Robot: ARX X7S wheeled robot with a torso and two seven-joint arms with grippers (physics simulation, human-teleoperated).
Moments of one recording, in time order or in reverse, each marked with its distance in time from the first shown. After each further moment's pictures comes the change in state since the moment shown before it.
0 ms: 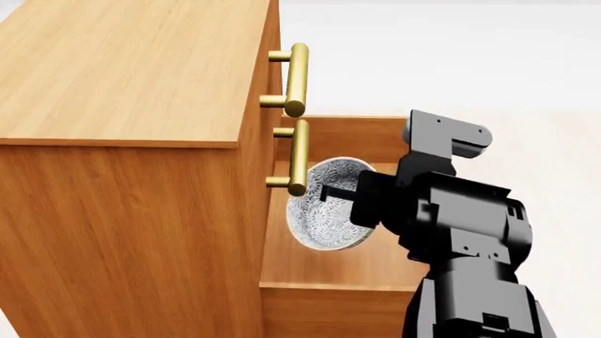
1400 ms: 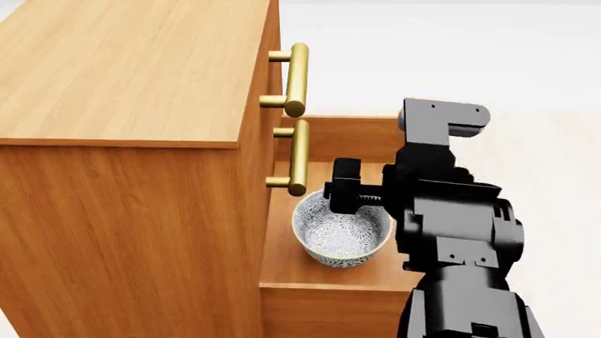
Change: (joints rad) left arm -0.002 -0.006 0.008 0.000 -0.004 0.003 -0.009; right arm -0.037 -0.015 -0.053 -0.066 -0.093 -0.098 -0.050
